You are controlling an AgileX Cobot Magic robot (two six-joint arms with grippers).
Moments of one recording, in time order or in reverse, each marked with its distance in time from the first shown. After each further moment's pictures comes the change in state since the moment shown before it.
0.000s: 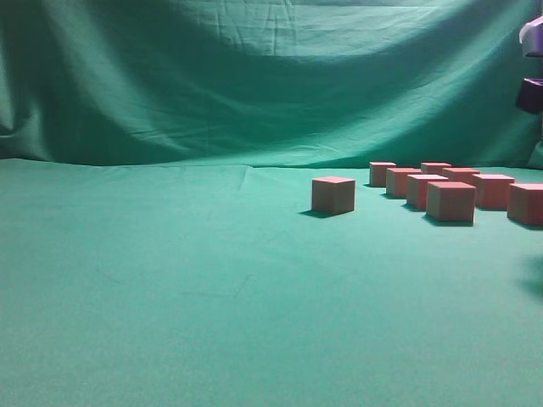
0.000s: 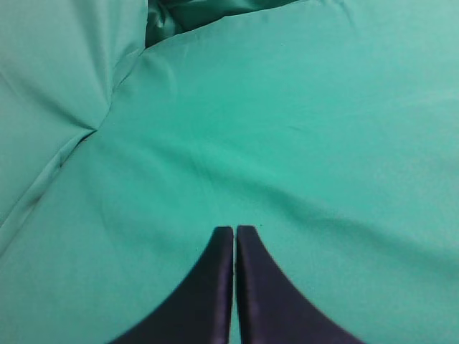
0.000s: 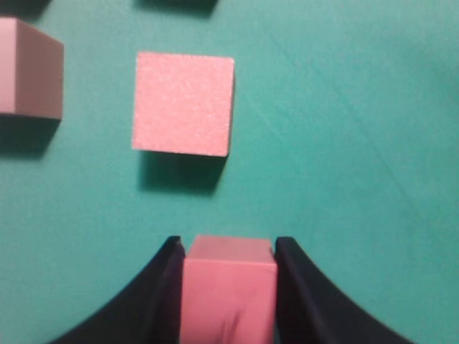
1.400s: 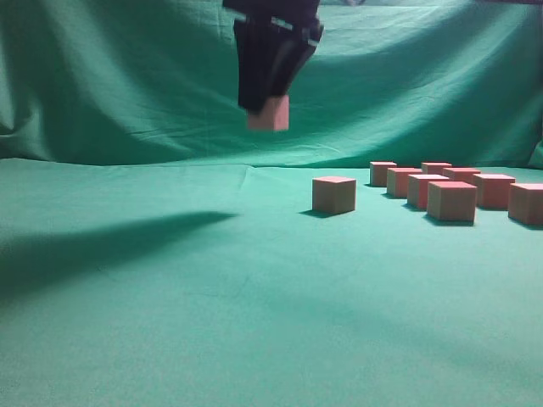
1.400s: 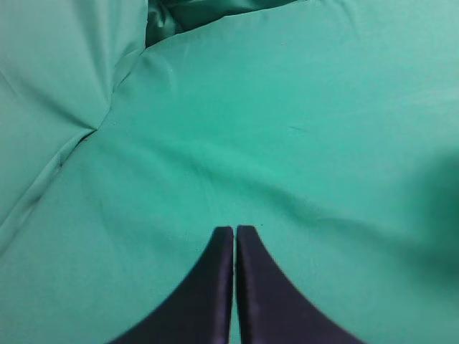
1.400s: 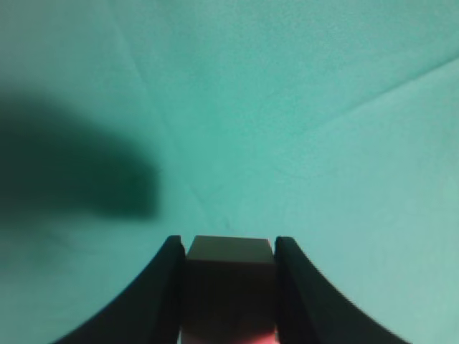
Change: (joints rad) left arm 0.000 0.000 0.000 0.000 0.000 0.000; right arm 0.413 0.582 -1.241 0.100 0.659 -0.716
